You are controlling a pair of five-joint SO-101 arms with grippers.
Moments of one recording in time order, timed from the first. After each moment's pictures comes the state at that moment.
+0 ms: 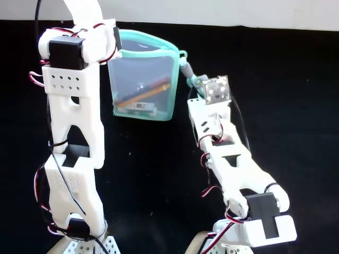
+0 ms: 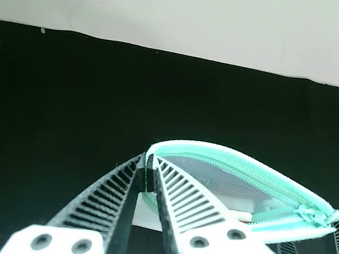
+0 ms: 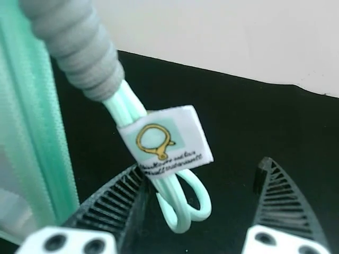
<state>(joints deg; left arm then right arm) 3.1 34.2 -73.9 99.6 19.4 -14.3 -5.1 56.2 -28.0 5.4</state>
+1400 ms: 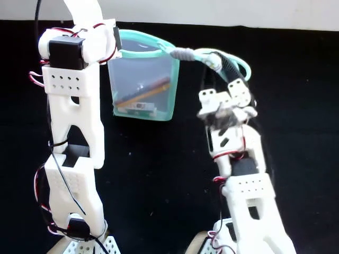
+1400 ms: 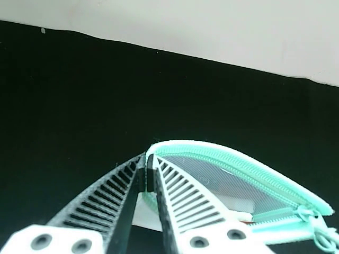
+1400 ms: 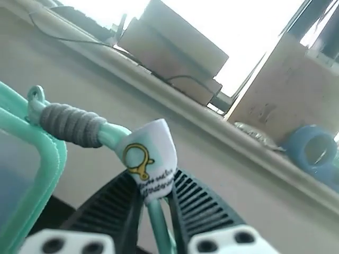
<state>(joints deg) 3.1 34.2 -73.9 99.6 19.4 -13.3 -49.1 59.6 -16.5 26.9</state>
